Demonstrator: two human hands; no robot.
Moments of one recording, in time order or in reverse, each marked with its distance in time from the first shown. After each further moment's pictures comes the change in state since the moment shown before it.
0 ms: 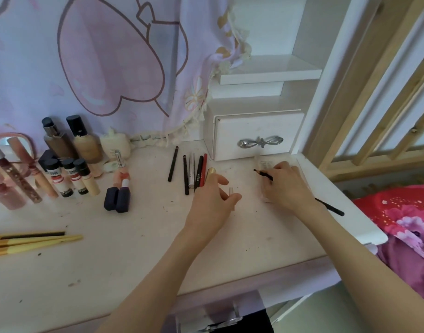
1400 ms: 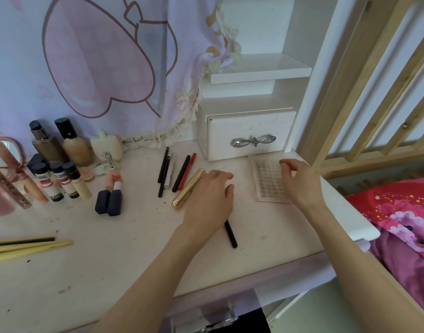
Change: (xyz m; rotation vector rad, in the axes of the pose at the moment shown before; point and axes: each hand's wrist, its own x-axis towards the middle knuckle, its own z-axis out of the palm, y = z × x) left_hand 0.009 0.007 0.007 0.390 0.043 0.319; right_hand -0.001 0.032 0.000 0.485 0.389 0.134
